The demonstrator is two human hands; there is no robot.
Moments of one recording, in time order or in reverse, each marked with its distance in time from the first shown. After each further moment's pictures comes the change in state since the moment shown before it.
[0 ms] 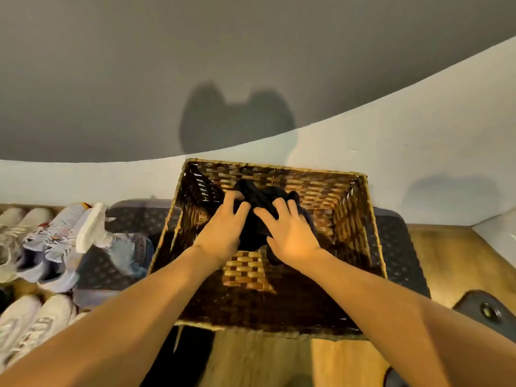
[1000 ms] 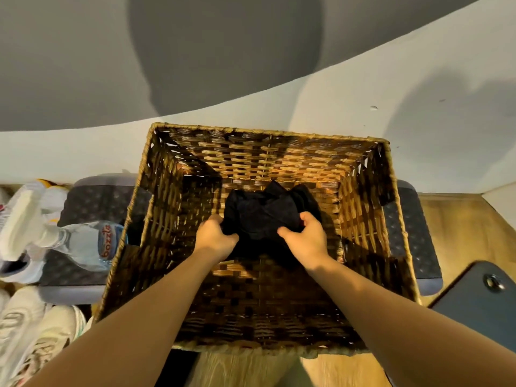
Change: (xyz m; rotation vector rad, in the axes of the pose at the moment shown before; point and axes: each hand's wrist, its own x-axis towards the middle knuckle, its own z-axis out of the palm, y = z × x) left_hand 0.012 -0.028 0.102 -0.606 -0.197 -0.749; right_hand -0.015 0.028 0.089 1.010 0.033 0.926
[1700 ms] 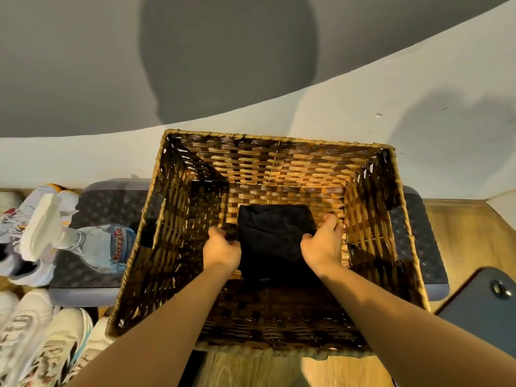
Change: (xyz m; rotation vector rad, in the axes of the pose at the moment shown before) left_hand -0.018 -0.009 0.013 -0.179 0.089 -0.152; right_hand 0.001 0.004 -0.009 -0.245 0.167 0.046
